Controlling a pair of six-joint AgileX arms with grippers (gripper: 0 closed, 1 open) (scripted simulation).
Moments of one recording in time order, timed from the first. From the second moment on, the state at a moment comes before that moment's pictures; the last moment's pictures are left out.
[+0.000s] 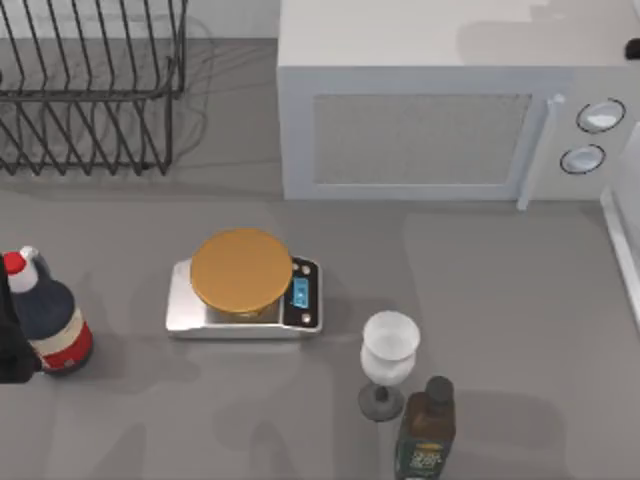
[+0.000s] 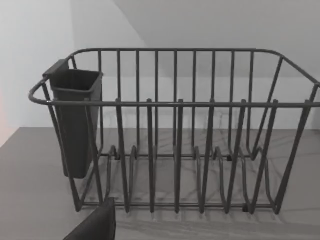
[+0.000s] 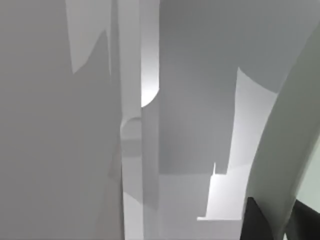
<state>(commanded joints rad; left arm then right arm) 0.00 0.00 0.00 0.00 0.00 0.00 -0.08 2.71 2.90 -1.76 0.01 -0.06</state>
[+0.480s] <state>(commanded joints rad) 0.00 0.00 0.00 0.00 0.00 0.00 -0.08 2.71 2.90 -1.76 0.01 -0.06</state>
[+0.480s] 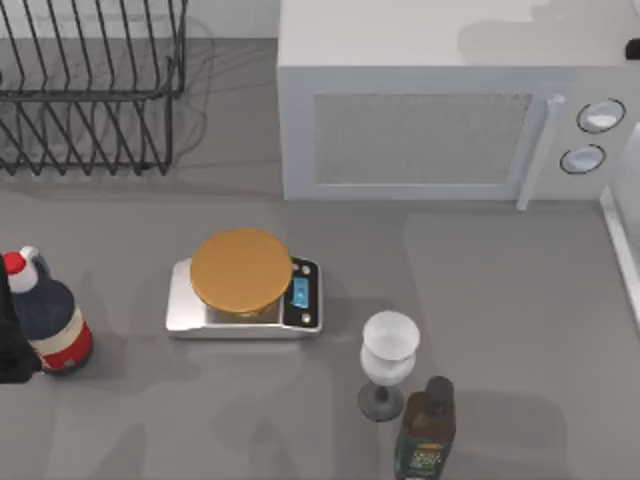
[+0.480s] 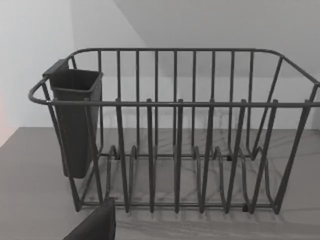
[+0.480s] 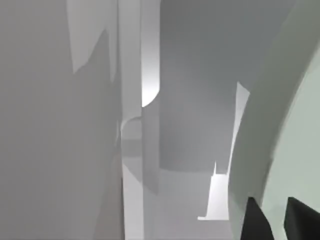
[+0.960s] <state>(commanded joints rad) 0.00 0.00 0.00 0.00 0.00 0.00 -0.08 2.71 2.90 -1.76 0.01 -0.06</state>
